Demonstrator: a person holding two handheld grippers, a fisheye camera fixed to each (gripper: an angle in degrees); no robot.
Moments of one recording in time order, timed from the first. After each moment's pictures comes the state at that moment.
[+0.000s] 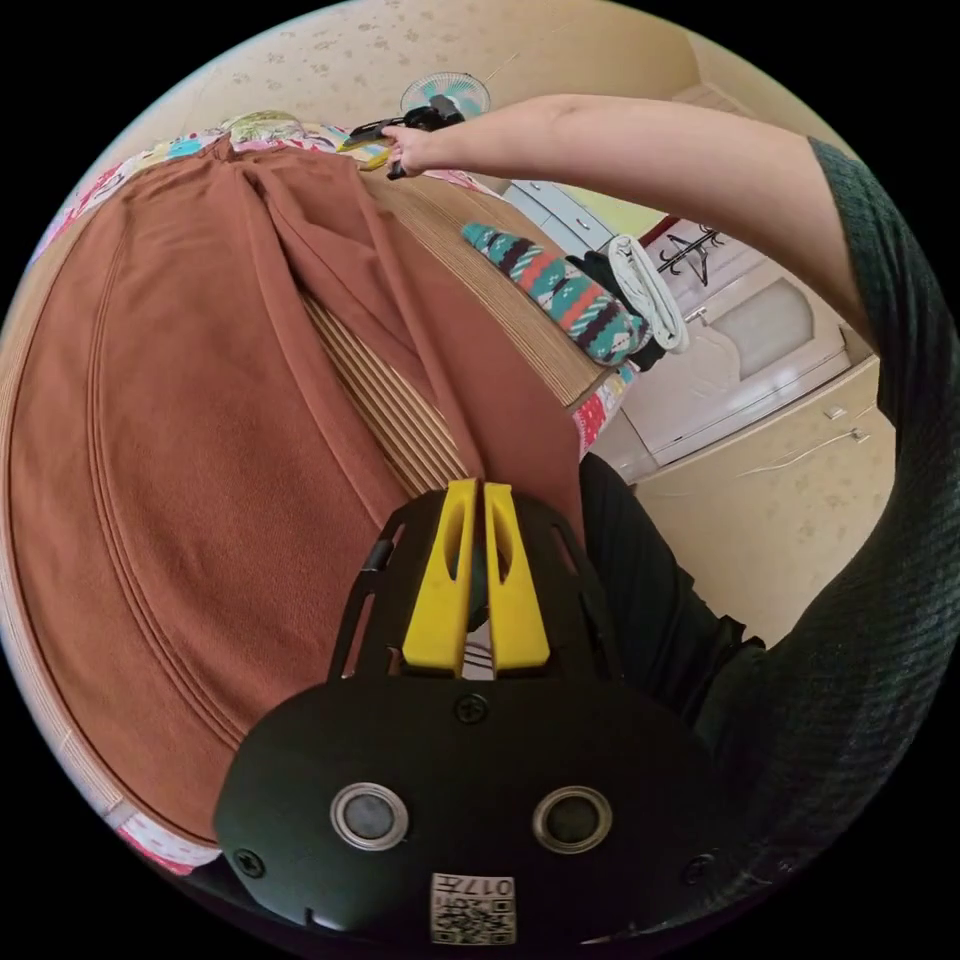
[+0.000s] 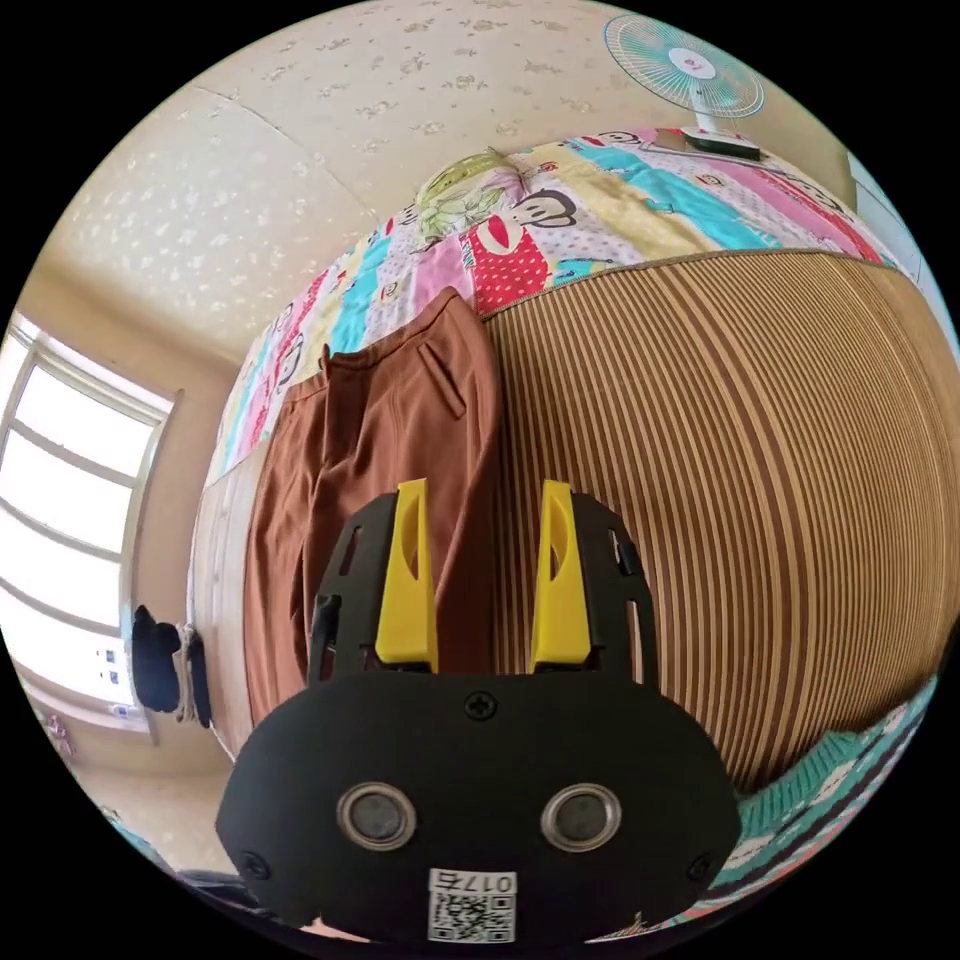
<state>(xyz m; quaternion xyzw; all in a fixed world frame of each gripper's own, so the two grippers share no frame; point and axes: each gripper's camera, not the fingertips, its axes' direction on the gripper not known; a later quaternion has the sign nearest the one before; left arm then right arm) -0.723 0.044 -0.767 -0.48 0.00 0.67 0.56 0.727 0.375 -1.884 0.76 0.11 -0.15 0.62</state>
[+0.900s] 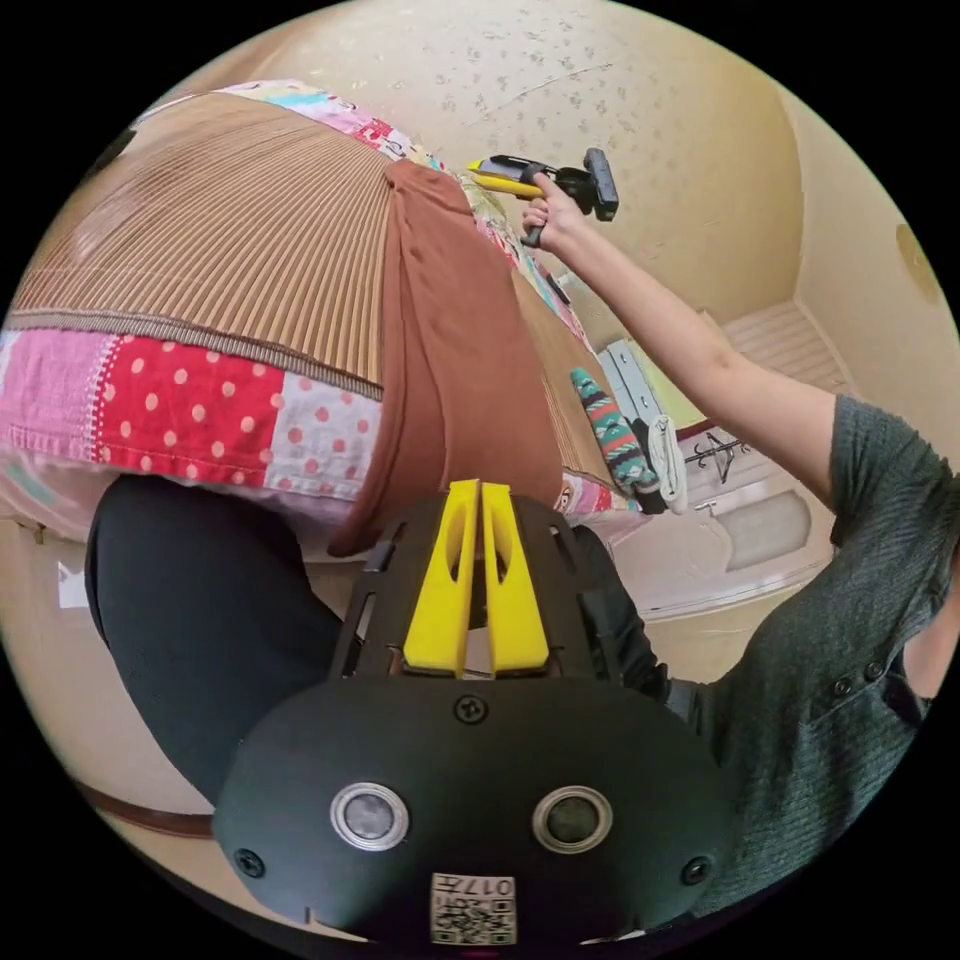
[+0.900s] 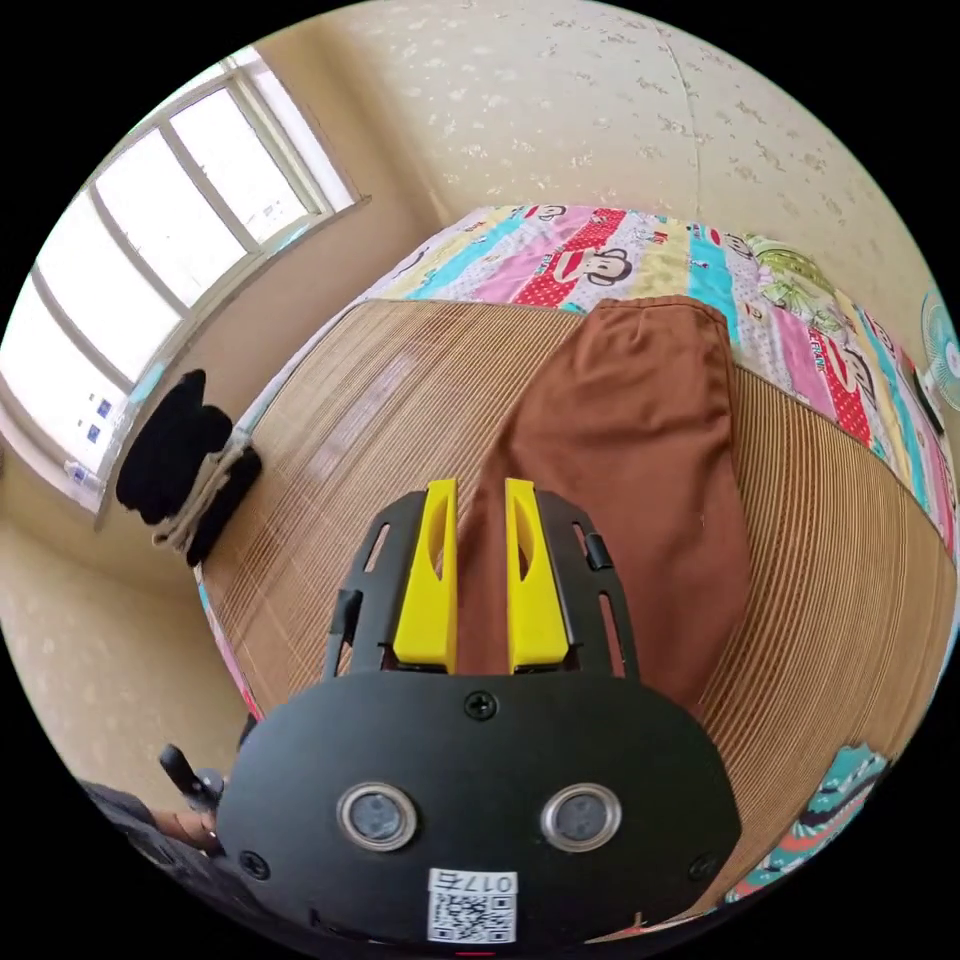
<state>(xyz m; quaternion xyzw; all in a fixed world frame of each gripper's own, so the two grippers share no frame) -0.757 -0.118 -0.958 -0.34 0.00 0.53 0.78 0.471 0.255 -1.571 0.67 0.32 -0.36 0.57</state>
